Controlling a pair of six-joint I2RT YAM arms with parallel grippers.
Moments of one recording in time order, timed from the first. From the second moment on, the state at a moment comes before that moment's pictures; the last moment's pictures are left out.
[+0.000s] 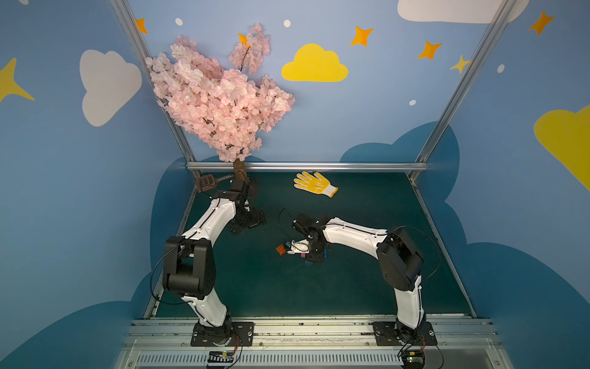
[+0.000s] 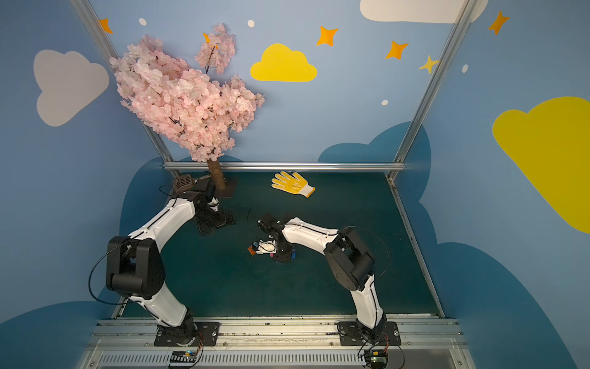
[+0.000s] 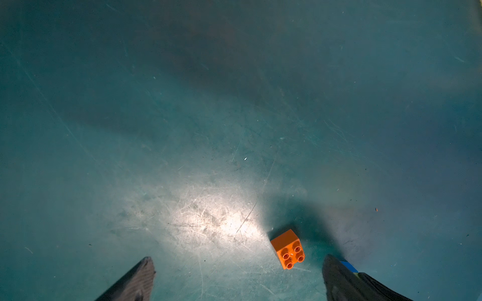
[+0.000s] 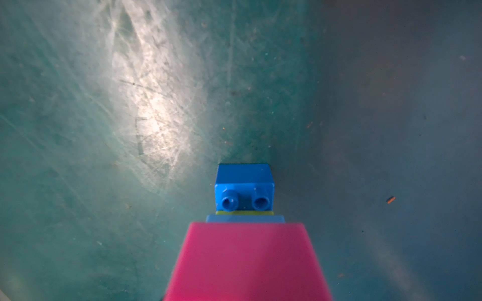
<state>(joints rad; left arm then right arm) -0.11 1.70 1.34 -0.96 0.18 -0.44 0.92 2.02 1.51 -0.96 0.01 -0.64</state>
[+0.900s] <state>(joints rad) -0.10 1.70 1.34 -0.95 0.18 -0.44 0.91 2.01 1.50 -0.94 -0.06 -0.57</state>
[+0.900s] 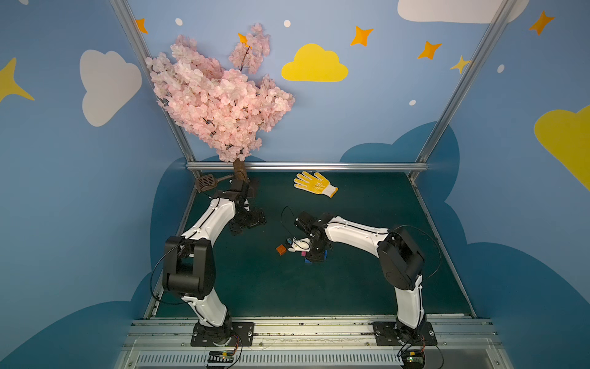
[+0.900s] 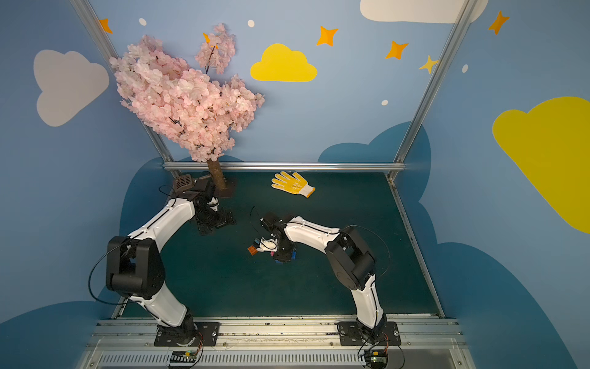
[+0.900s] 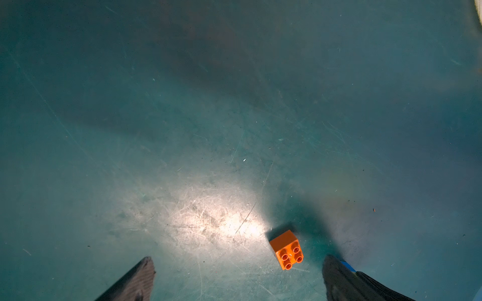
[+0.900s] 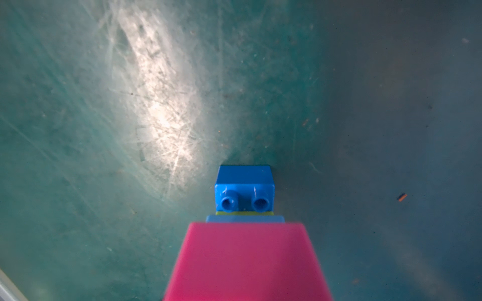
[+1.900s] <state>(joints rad) -0.10 1.70 1.34 -0.95 0.19 -0.44 0.95 2.03 1.52 -0.91 0.04 -0.55</state>
